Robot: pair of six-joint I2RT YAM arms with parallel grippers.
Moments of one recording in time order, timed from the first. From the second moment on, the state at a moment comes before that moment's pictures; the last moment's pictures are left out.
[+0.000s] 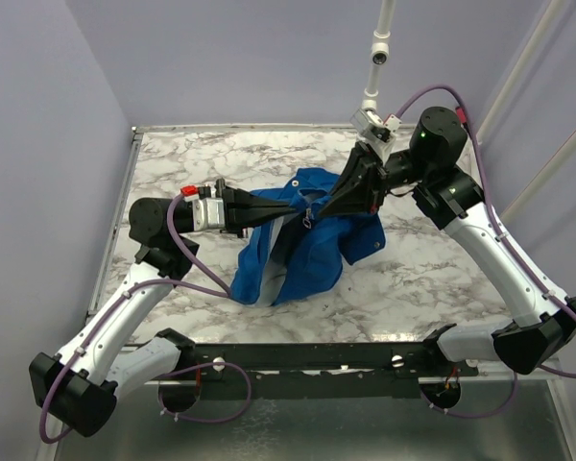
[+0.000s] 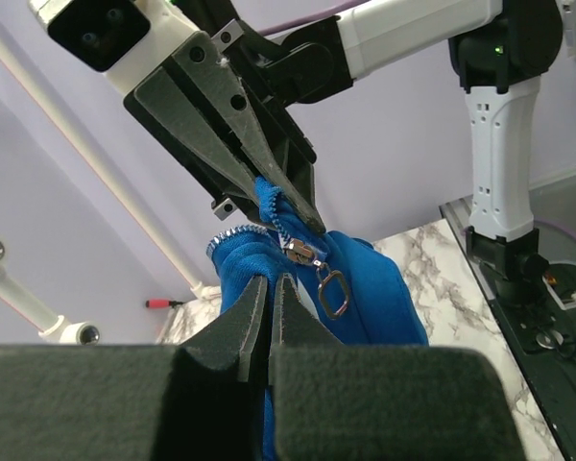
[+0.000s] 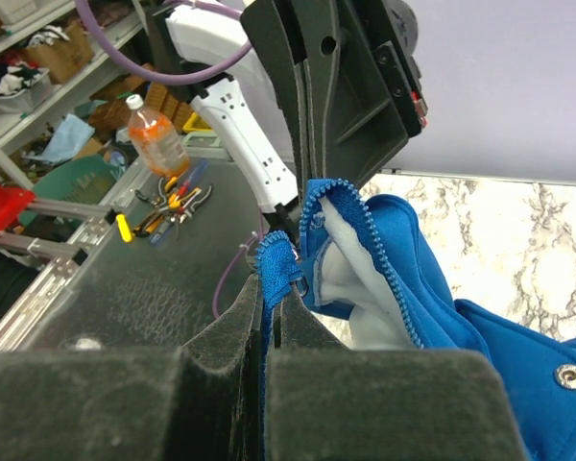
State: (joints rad) left arm -0.49 0.97 0.91 0.71 1.05 -0.09; right arm 0.53 1.32 1.47 -0.09 -1.36 0.22
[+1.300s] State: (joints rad) left arm -0.51 1.03 0.99 0.71 1.20 -0.17; right arm 0.53 1.28 1.43 0.17 -1.41 0.34
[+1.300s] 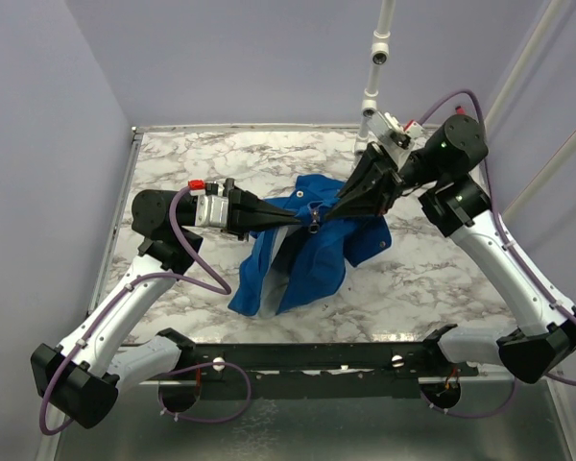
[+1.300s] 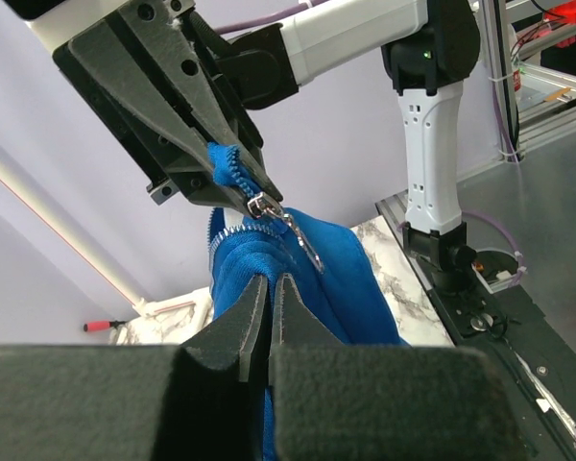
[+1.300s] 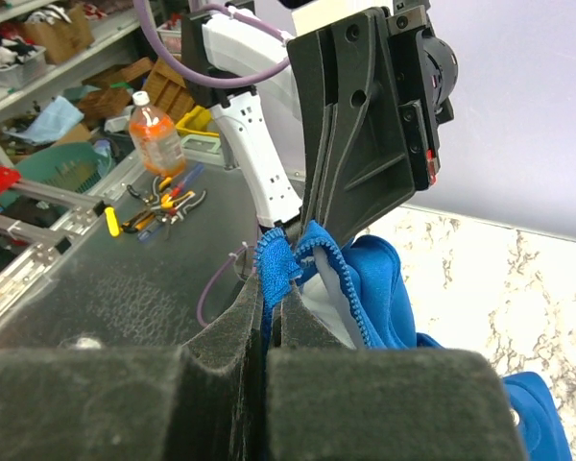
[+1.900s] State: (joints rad) left arm -0.51 1.03 0.99 0.73 1.19 -0.17; right arm 0.53 1.27 1.42 -0.22 -1.38 0.07
